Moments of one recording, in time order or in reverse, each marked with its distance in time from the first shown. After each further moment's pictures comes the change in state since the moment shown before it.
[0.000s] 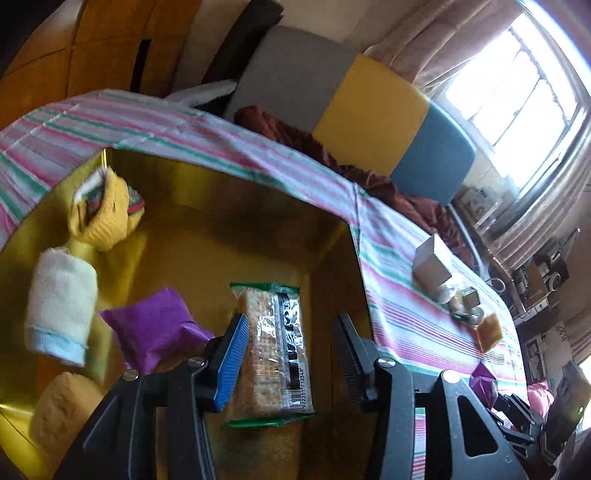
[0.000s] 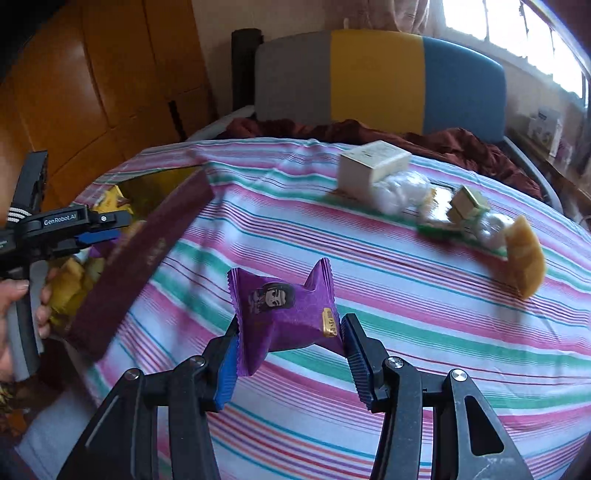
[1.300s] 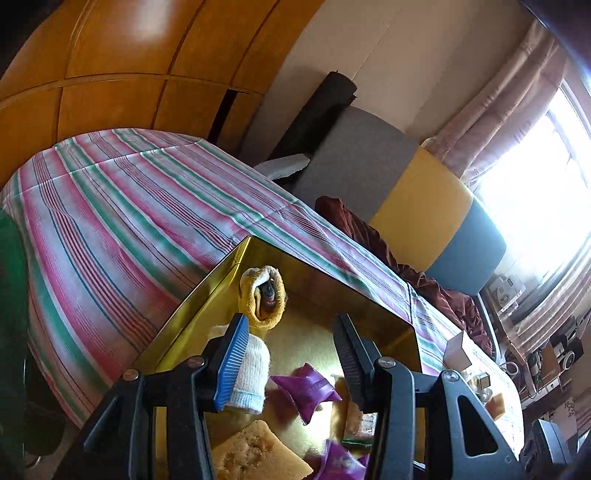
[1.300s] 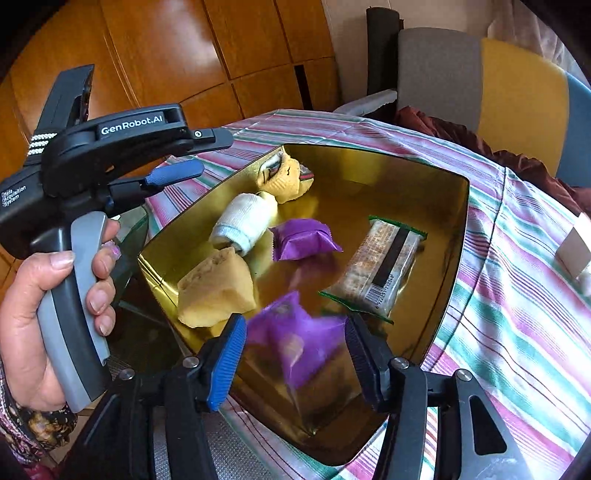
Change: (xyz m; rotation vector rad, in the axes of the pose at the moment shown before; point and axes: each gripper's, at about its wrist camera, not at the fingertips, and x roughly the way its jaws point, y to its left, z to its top) left arm -0.096 0.096 0.023 -0.193 -0.260 0.117; right arm 0.047 0.218 0.026 -0.225 0.094 0.315
